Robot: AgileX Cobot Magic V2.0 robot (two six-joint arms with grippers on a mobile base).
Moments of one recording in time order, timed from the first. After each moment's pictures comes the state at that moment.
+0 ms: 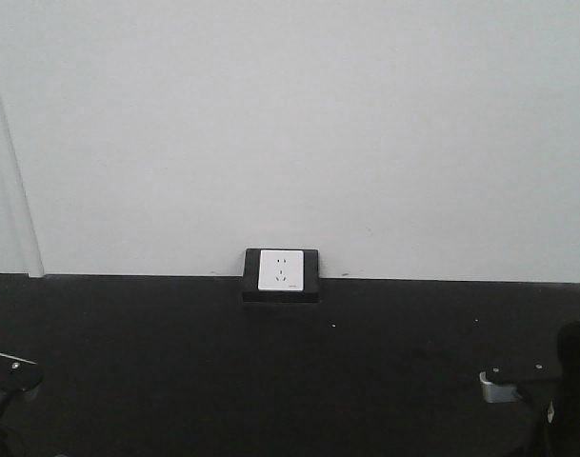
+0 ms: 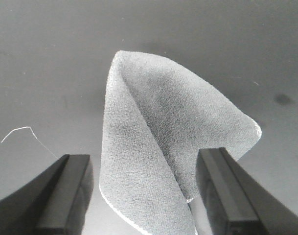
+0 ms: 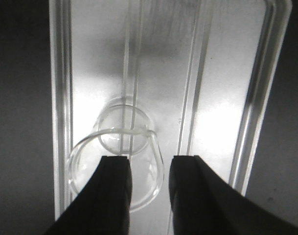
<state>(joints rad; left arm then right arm) -0.30 1.24 -0.81 0.19 0.77 -0.28 0.13 1.64 -1.07 -0.04 1.00 0.07</state>
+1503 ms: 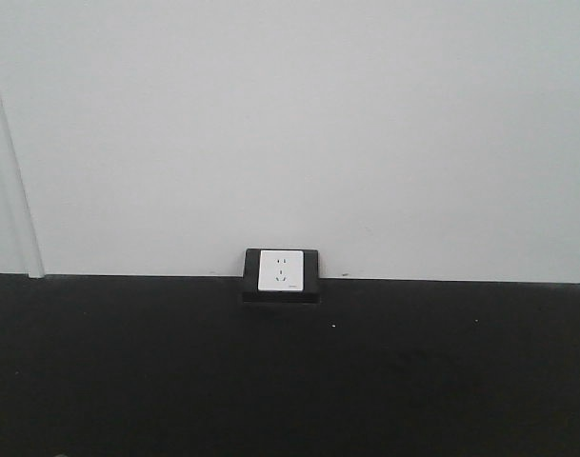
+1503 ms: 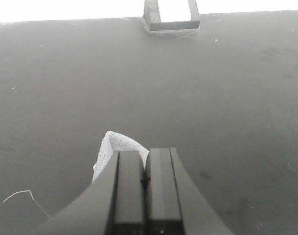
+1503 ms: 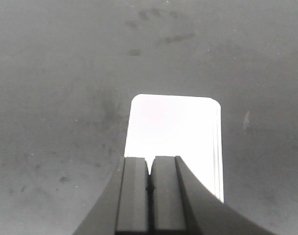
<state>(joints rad) -0.30 0.56 -0.55 0.12 0.56 -0.29 0.13 0.87 -0.92 0.03 0.94 0.08</state>
